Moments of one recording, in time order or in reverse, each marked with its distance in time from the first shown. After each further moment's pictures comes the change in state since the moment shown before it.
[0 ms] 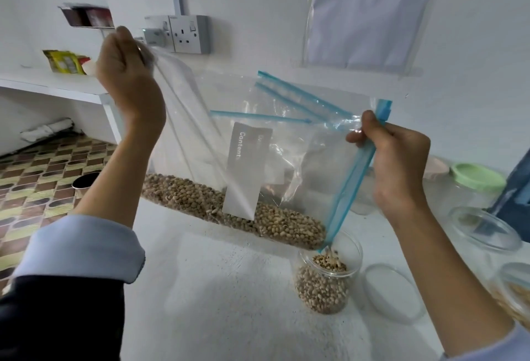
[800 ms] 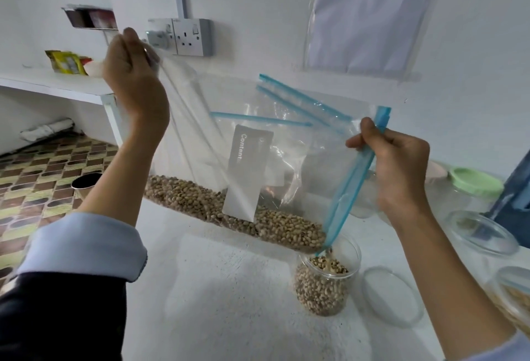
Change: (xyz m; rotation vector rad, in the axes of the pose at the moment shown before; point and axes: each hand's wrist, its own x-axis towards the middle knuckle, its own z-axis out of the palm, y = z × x) left_hand 0.000 0.000 0.000 -0.027 -0.006 -0.038; right_hand -0.001 0.000 -0.008 -0.079 -0.057 -0.036
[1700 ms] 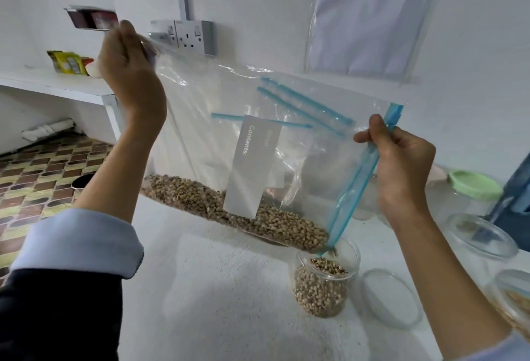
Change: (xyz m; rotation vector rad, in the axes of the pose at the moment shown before) left_hand 0.005 0.007 0.002 0.033 0.020 0.054; right_hand 0.003 -0.003 0.000 0.028 0.071 0.011
